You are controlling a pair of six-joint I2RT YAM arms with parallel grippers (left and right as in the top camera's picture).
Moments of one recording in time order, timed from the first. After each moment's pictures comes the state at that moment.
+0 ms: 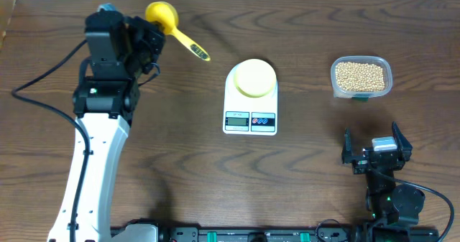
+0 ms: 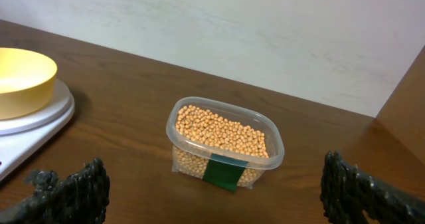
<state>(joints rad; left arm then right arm) -0.05 1.37 1.29 -0.40 0.18 -1.07 -0.11 0.01 0.01 -0.06 -0.15 -0.25</state>
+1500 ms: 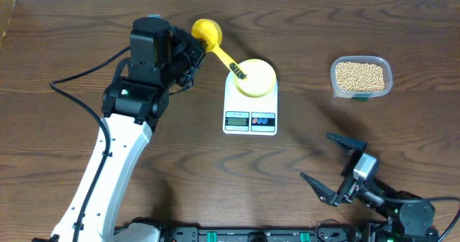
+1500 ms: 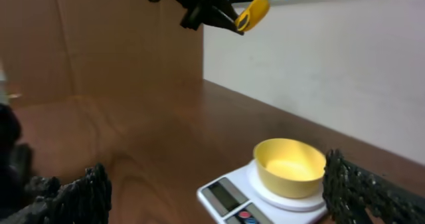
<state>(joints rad) -0.24 1.37 1.29 -0.49 0.21 -1.17 -0.11 0.11 0.05 0.29 -1.10 0.21</state>
